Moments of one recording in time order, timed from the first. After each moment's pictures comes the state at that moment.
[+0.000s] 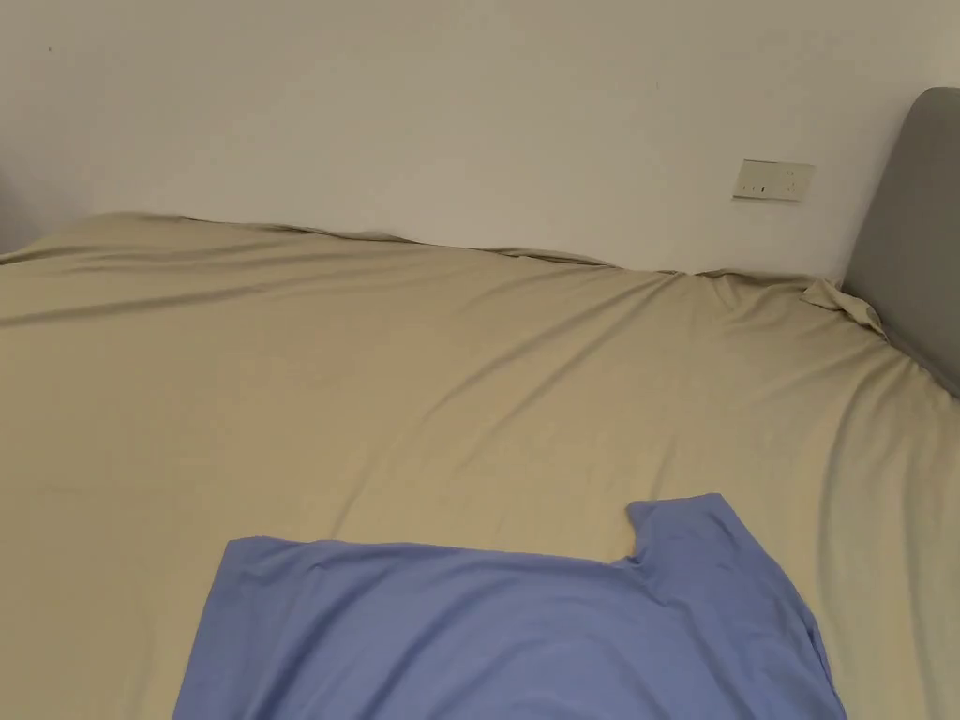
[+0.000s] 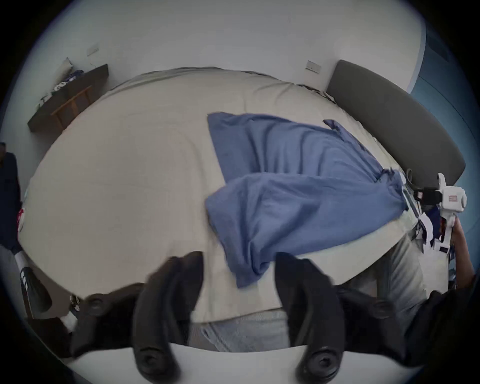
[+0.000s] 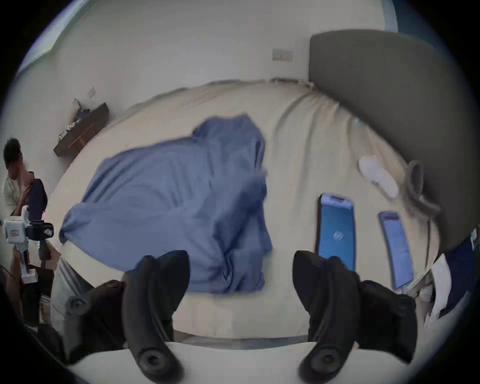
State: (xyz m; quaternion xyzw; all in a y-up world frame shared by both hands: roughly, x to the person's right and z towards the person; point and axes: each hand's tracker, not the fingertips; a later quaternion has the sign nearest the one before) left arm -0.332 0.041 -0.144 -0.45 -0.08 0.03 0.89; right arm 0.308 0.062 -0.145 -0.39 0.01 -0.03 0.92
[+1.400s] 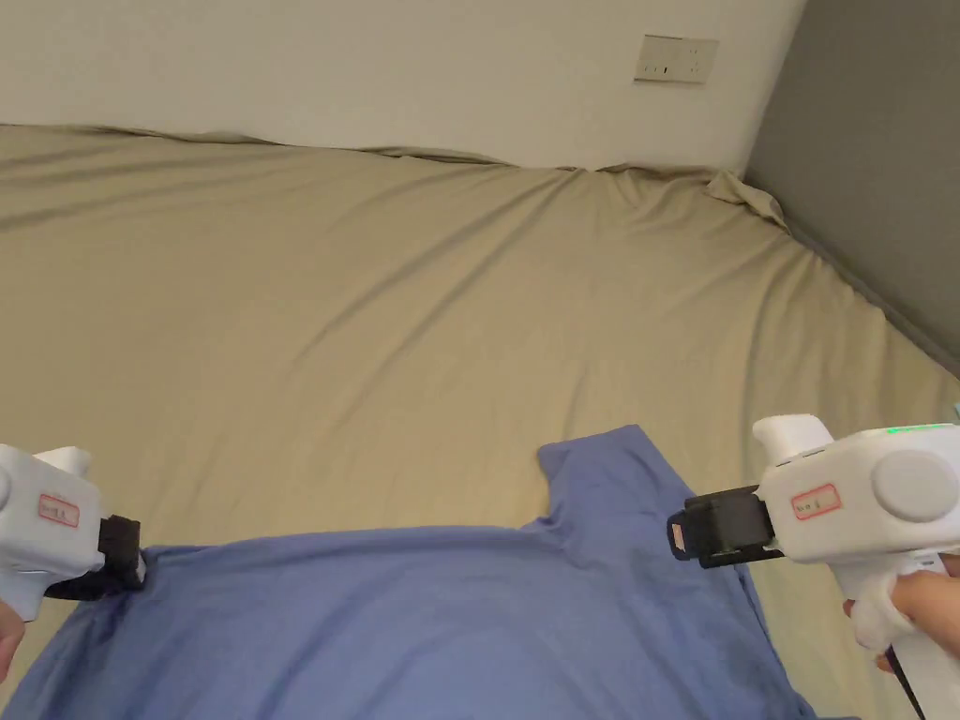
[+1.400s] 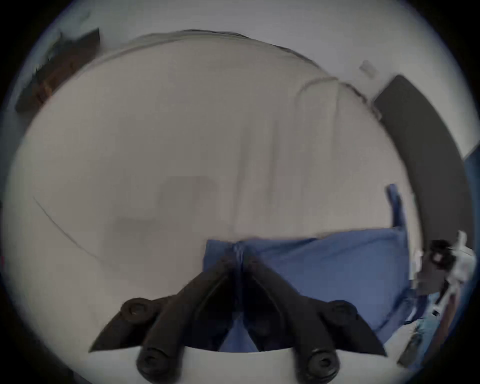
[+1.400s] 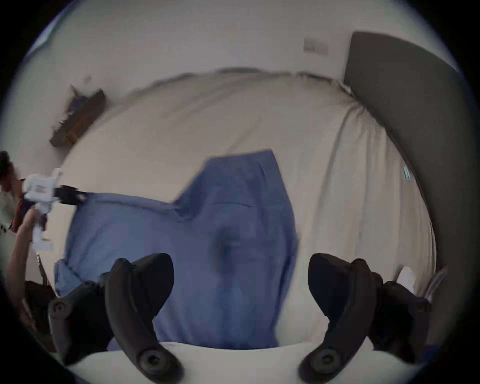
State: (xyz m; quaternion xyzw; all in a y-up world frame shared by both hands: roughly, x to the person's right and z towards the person) left arm -0.259 -0.013 -0.522 -0.55 -0.07 0.15 0.82; right arm 0.304 0.054 -0.479 -0.52 0.04 0.01 0.85
